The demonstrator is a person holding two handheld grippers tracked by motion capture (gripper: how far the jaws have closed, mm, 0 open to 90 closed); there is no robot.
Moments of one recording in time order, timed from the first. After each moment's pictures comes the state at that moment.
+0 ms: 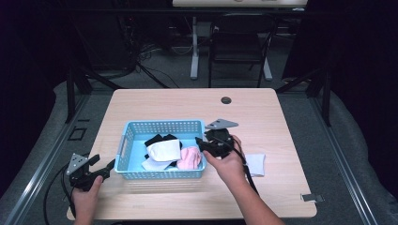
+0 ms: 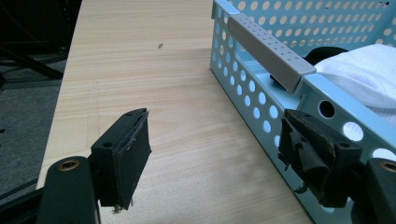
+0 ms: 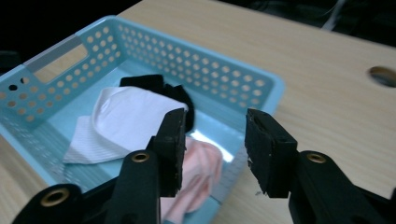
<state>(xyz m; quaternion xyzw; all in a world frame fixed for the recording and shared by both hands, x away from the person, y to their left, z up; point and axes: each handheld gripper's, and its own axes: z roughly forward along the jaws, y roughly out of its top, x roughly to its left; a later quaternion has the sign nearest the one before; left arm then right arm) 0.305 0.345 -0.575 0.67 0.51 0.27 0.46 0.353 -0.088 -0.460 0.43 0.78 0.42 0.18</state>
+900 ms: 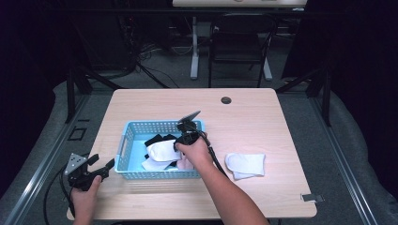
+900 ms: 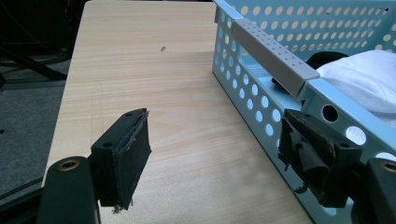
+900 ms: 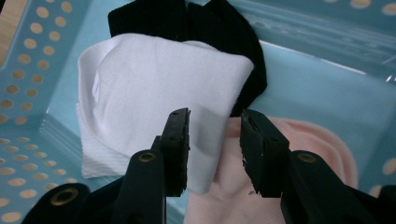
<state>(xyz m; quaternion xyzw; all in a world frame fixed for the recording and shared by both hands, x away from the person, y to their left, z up) 0.305 0.348 -0.574 0.67 0.51 0.27 0.47 0.433 -0.007 -0.520 0.55 0.80 0.25 -0.05</state>
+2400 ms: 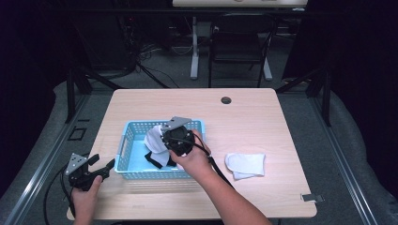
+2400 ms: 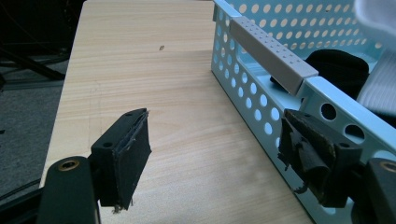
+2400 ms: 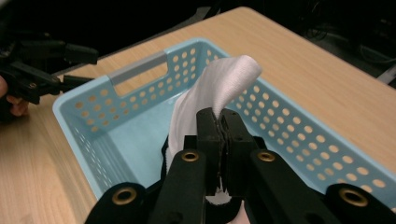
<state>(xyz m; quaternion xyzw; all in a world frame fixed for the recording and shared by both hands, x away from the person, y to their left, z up) 0.305 0.346 -0.574 0.67 0.51 0.27 0.46 0.354 0.005 -0.442 0.29 0.83 0.43 0.18</state>
